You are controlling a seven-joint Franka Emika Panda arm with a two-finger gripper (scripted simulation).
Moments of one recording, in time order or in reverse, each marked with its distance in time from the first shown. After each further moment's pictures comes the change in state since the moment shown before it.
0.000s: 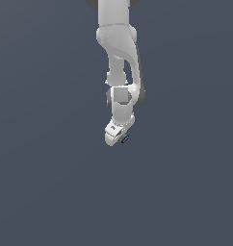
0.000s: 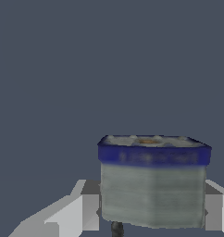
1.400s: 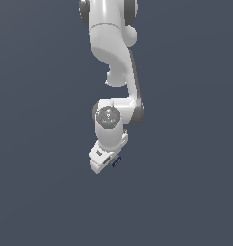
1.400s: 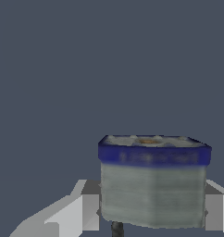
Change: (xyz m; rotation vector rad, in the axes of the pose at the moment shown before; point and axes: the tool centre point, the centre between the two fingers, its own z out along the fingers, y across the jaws) arm 0.058 0.139 -0.046 0.001 0.002 0.001
